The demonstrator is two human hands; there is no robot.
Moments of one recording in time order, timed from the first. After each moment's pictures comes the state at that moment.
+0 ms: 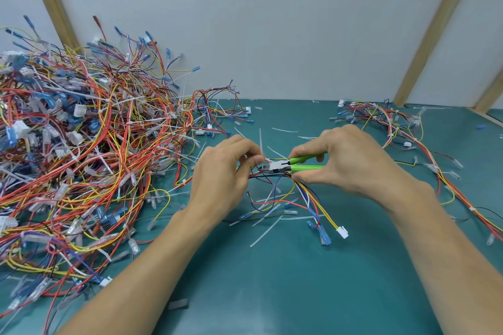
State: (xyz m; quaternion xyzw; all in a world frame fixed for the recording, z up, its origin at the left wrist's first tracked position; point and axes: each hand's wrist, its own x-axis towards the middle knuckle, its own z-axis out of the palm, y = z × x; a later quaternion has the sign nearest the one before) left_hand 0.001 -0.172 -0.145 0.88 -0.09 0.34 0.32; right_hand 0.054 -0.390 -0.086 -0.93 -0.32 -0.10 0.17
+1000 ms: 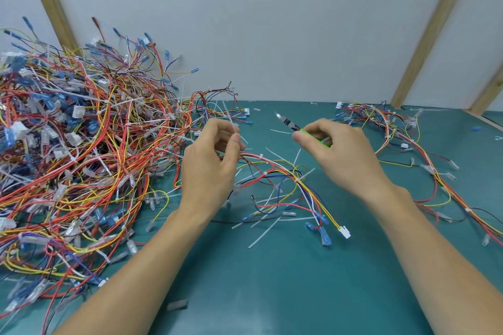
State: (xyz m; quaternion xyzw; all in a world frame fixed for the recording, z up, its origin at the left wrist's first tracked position) left_hand 0.000 -0.169 -0.137 0.80 0.00 0.38 0.46; right_hand 0.079 -0.385 -0.113 -0.89 -0.21 -0.17 0.36
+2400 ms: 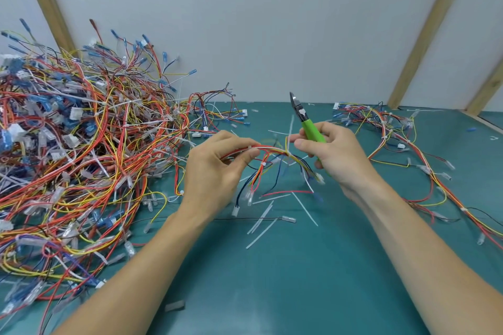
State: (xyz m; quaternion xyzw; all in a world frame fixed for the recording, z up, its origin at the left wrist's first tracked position) left_hand -0.001 -0.172 -0.137 0.82 -0.08 0.37 0.44; right_hand 0.071 -0.375 -0.108 -0.76 -0.12 0.00 0.64
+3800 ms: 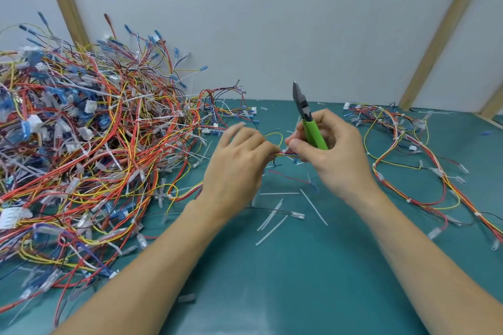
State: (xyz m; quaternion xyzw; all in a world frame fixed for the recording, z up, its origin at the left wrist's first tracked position) left_hand 0.007 -0.177 -0.138 0.91 -0.15 0.39 0.07; right_hand 0.046 -0.352 -0.107 -0.72 -0.26 -0.09 0.64
